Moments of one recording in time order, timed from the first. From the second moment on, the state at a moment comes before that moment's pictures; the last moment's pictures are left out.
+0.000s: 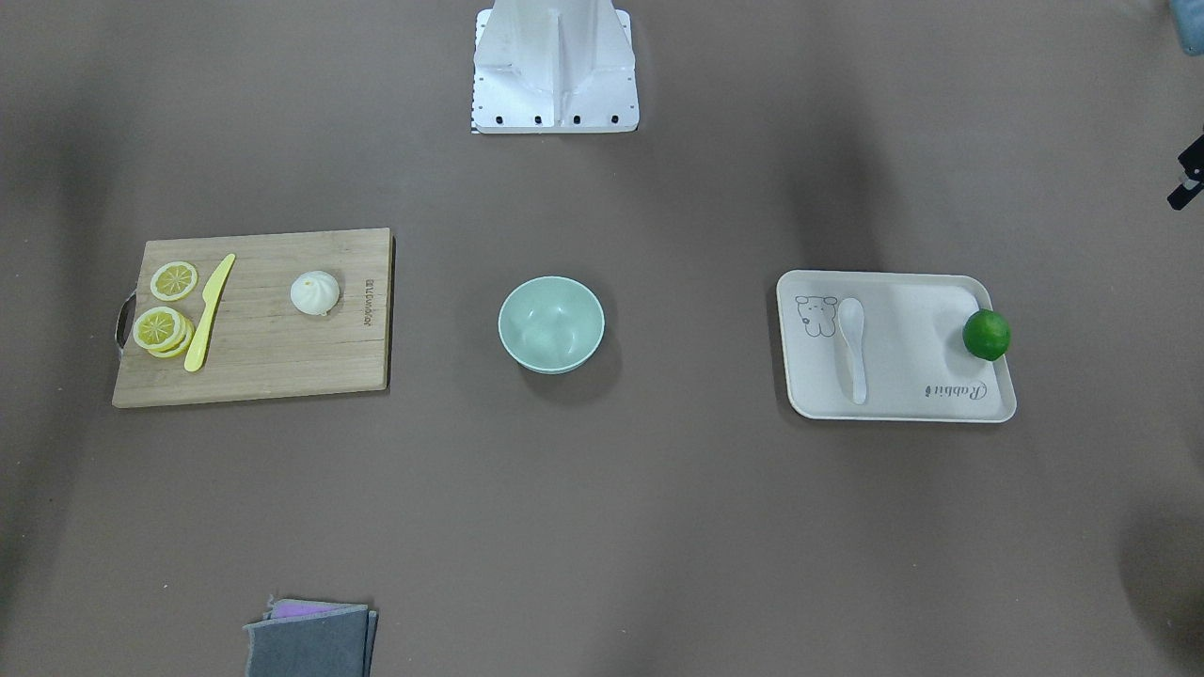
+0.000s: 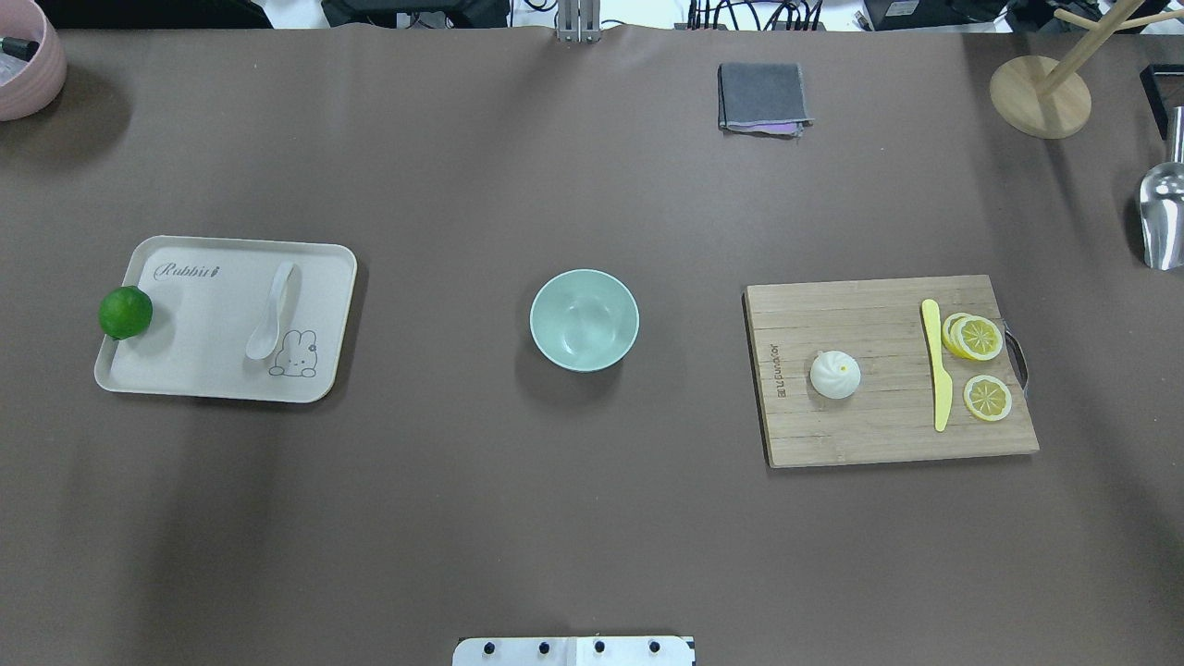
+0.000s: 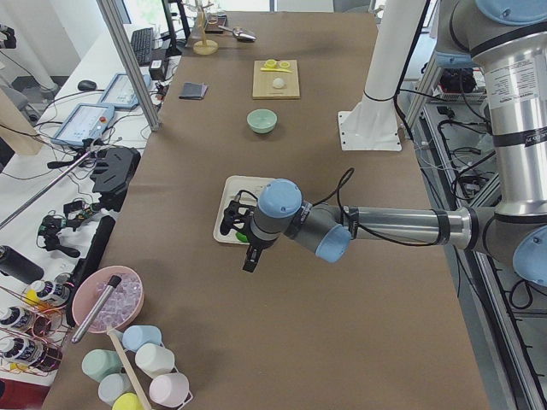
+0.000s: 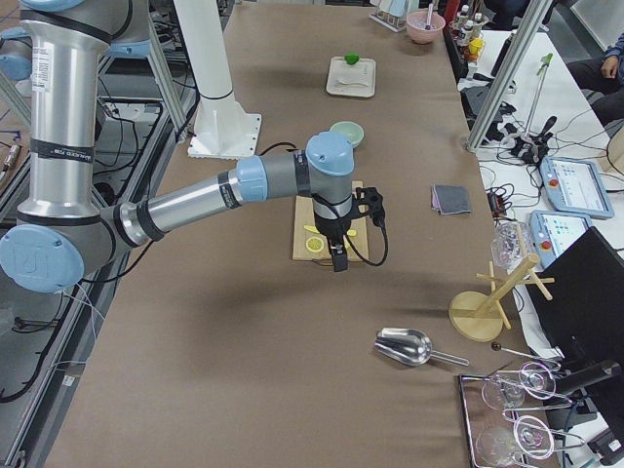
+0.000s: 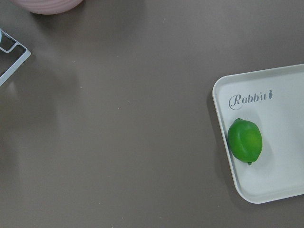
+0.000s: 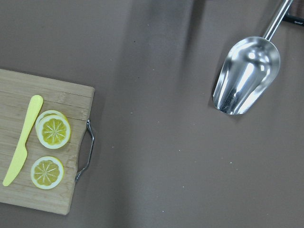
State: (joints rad) left arm -1.46 -1.33 -1.79 -2.12 -2.39 -0.25; right arm 1.50 -1.69 2.07 -1.76 2.31 -0.06
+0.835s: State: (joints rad) left arm -1.40 -1.40 -1.78 -2.12 -2.37 -0.42; right arm 1.46 -1.69 2.02 -1.69 2.34 -0.05
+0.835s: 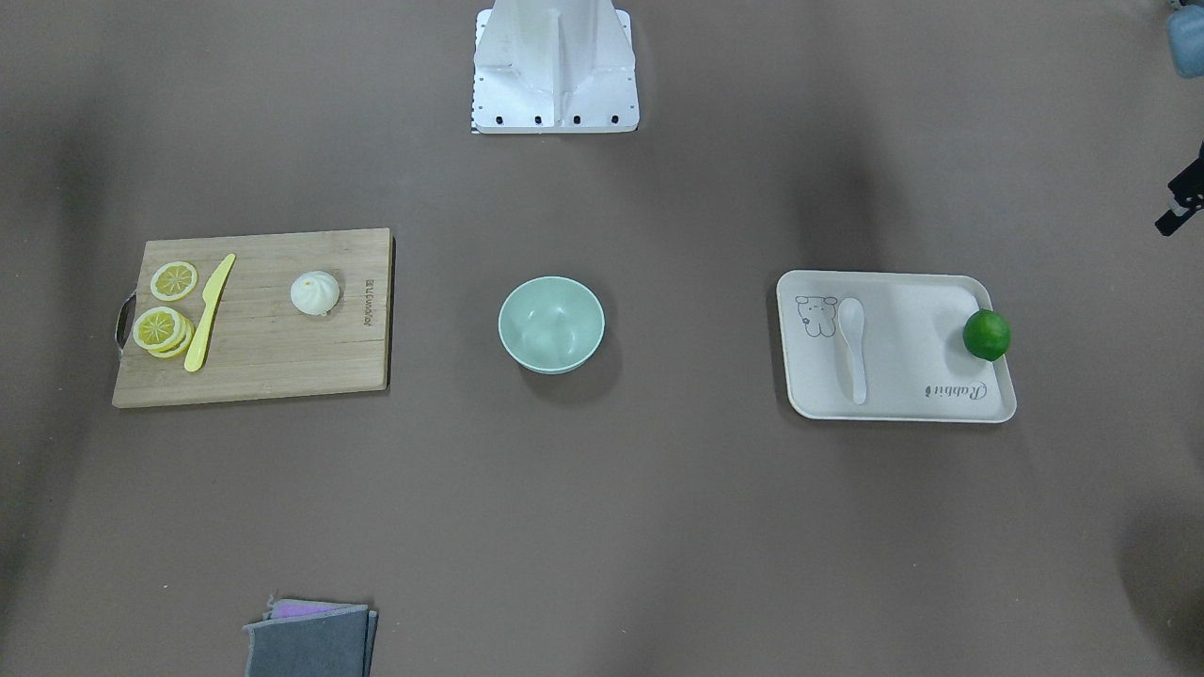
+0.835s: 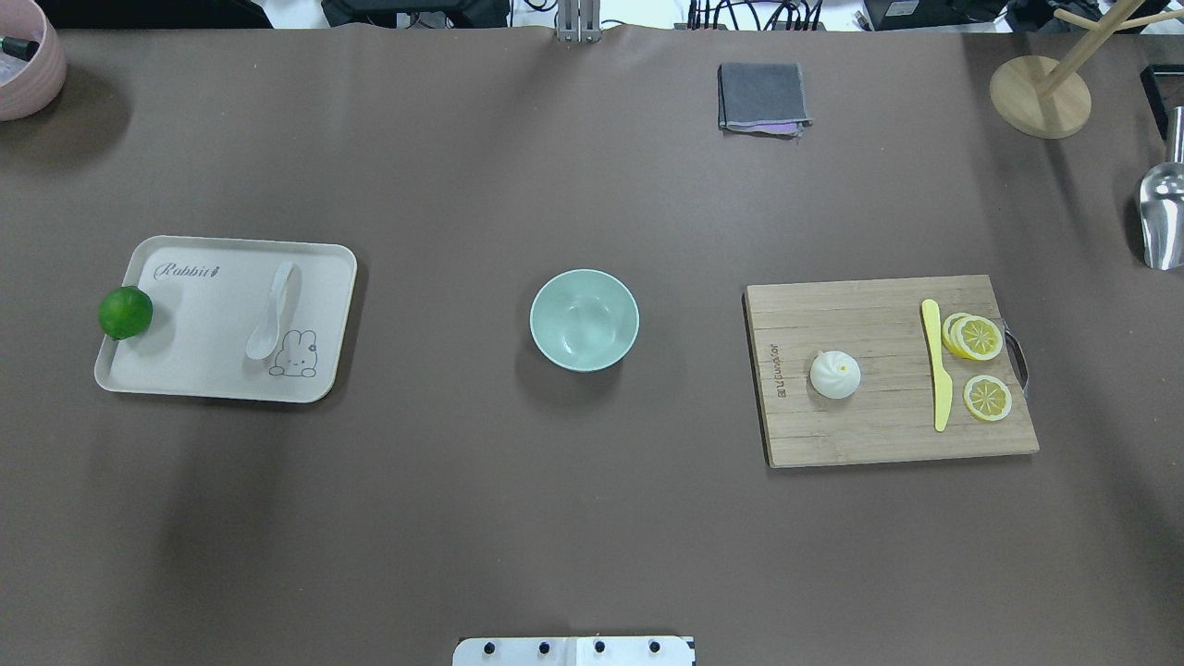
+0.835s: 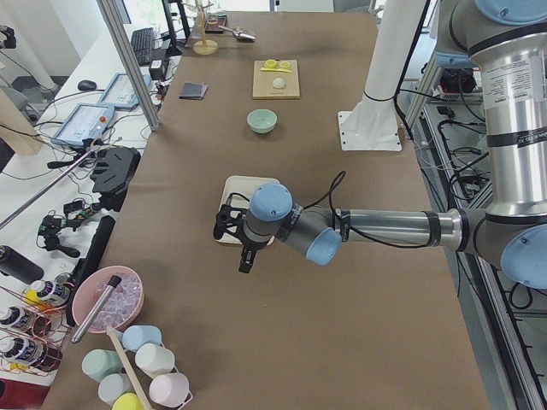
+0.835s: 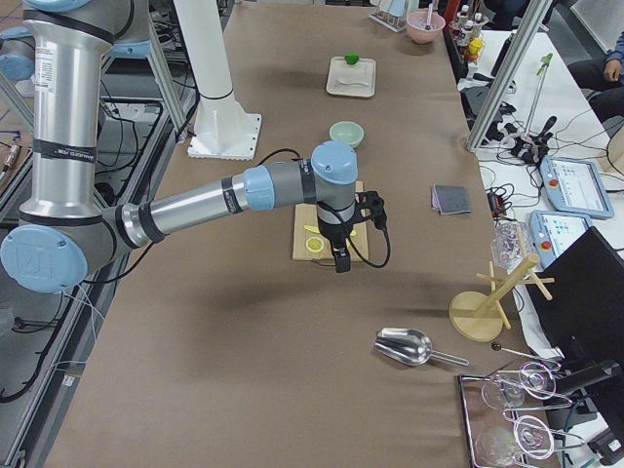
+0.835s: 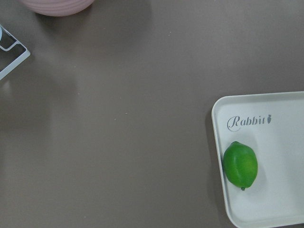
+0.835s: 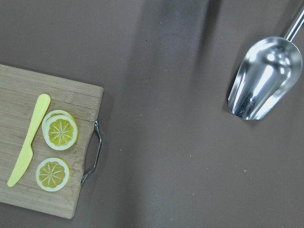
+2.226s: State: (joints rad) left arm -0.80 -1.80 -1.79 -1.79 -1.97 -0.80; right arm 0.86 -1.45 2.14 -1.67 2.13 0.67
